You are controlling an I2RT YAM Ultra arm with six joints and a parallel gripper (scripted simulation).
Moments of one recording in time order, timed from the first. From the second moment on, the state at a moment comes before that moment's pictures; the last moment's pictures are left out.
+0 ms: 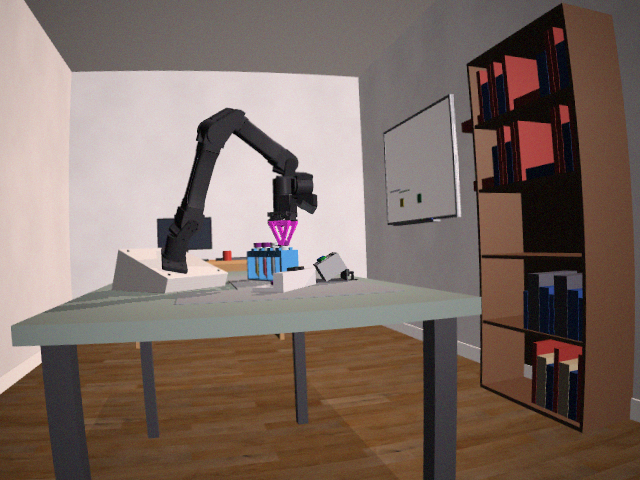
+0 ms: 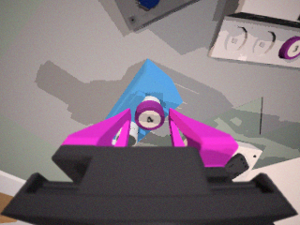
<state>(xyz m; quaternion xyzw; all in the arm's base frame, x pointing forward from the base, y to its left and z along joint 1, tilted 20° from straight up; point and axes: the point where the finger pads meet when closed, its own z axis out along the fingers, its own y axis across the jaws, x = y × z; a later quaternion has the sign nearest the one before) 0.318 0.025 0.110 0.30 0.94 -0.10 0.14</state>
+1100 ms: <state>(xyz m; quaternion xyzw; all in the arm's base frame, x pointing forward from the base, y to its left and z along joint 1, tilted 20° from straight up) 0.318 0.025 0.111 0.62 0.77 -0.04 0.17</state>
